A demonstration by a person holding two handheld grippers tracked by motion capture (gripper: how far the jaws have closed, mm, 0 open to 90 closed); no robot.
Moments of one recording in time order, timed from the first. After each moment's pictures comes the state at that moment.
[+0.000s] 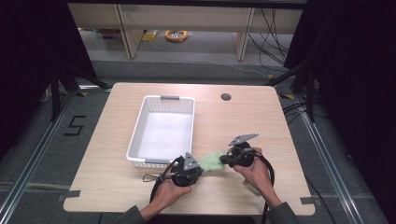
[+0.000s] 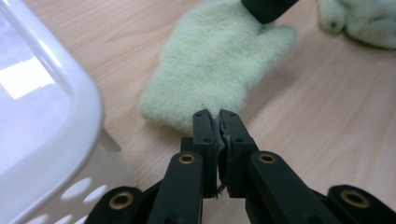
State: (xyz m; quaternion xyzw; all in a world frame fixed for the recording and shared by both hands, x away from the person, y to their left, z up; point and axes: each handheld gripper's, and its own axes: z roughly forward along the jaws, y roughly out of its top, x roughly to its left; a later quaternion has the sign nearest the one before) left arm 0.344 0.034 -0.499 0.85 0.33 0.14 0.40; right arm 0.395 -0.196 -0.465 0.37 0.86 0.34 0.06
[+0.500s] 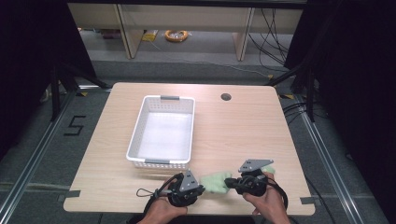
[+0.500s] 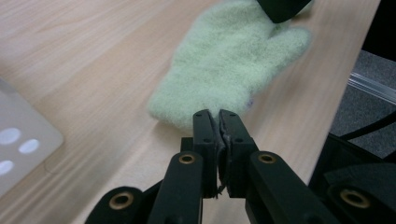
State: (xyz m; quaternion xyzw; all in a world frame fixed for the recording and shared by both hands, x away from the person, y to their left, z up) left arm 0.291 0.037 -0.495 0.86 0.28 0.10 0.41; right arm 0.312 -0.214 -0.458 0.35 0.86 0.37 0.05
